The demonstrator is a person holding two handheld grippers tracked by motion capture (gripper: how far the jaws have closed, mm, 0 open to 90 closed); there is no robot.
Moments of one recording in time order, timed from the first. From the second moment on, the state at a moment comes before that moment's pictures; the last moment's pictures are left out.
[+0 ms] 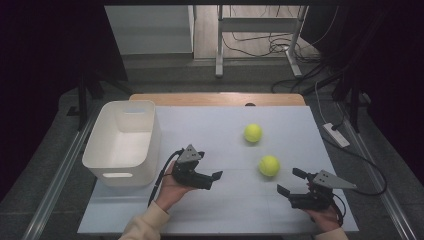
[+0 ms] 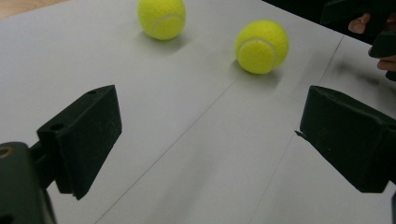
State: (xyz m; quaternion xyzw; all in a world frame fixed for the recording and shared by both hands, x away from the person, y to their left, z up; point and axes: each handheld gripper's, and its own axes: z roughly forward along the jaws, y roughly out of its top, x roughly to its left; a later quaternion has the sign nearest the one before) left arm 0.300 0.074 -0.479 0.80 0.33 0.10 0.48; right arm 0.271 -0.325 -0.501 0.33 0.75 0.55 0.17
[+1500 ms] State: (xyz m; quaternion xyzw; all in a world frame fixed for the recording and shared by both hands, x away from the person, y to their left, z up) left arm 0.329 0.022 -0.472 0.82 0.30 0.08 0.48; right arm 0.270 -0.325 -0.500 0.33 0.75 0.55 0.17
